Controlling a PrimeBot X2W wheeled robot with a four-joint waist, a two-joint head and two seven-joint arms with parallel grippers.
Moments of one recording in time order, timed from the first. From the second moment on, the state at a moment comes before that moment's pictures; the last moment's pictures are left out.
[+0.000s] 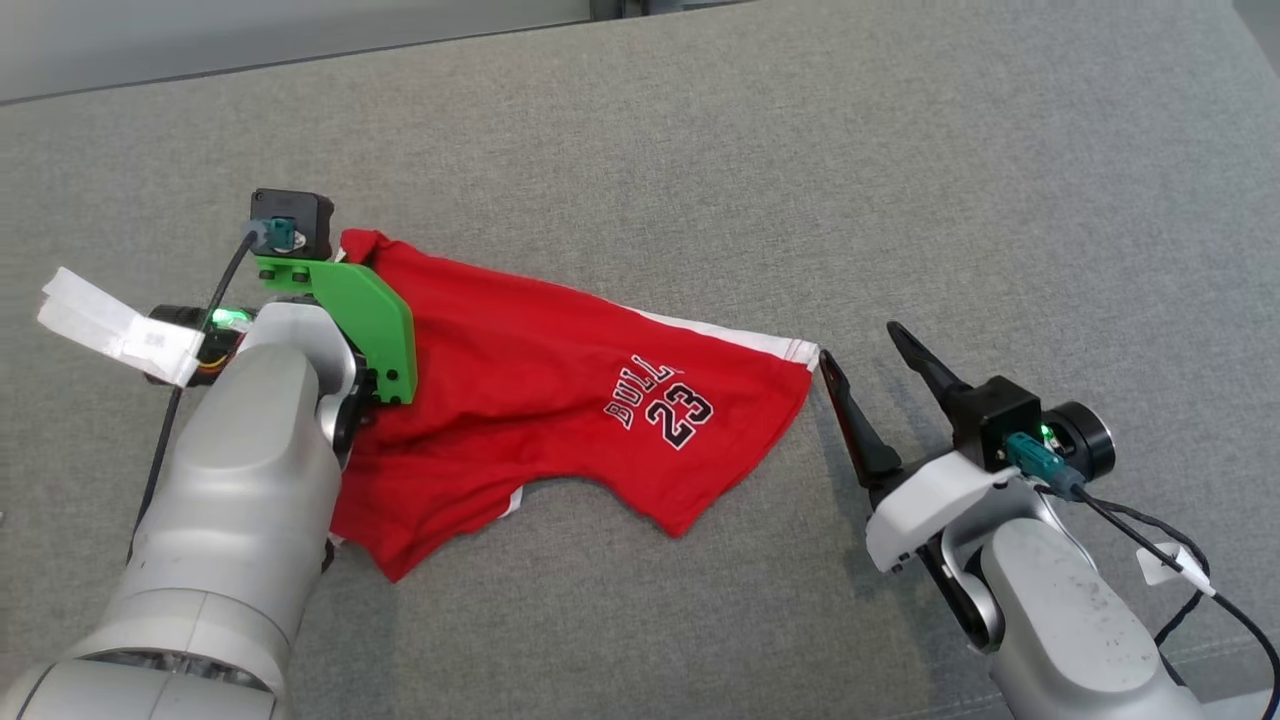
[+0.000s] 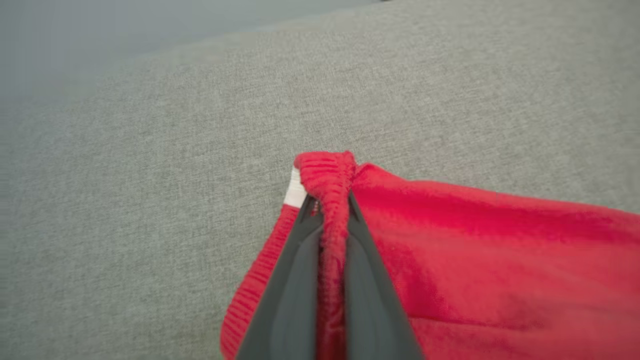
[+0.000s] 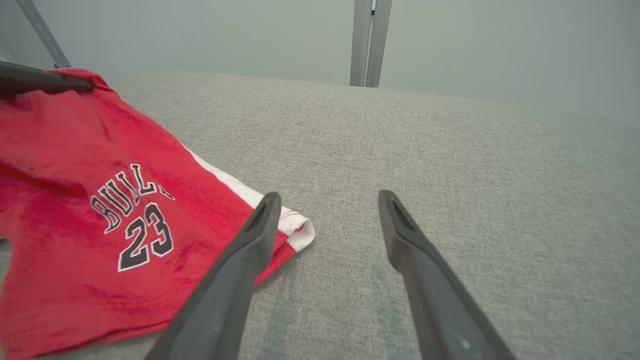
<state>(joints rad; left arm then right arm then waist) -0.98 0.09 -0.35 1.27 -0.32 -0.09 -0.01 -0.39 -0.12 0.29 0.46 0.13 0.13 -0.26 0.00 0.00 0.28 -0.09</state>
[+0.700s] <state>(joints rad) -0.61 0.05 -0.46 0.96 -0.40 -0.13 -0.26 -0.21 -0.10 0.23 0.51 0.16 0.13 -0.26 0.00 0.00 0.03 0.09</state>
